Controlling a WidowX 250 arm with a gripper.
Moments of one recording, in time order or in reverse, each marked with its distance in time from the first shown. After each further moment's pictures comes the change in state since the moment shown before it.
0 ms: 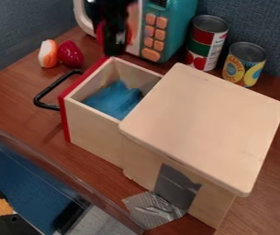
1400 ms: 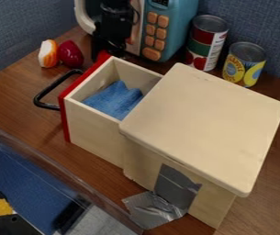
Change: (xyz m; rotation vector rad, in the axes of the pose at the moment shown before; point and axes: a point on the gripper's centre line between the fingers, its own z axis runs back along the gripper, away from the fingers) arm 0.023 0.064 -0.140 -0.117 0.265 0.112
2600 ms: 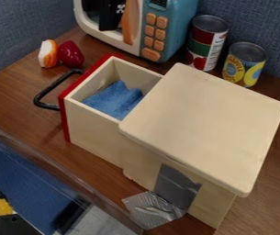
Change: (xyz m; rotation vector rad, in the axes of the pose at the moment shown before) arm -0.054 -0.049 0.128 0.134 -0.047 0.016
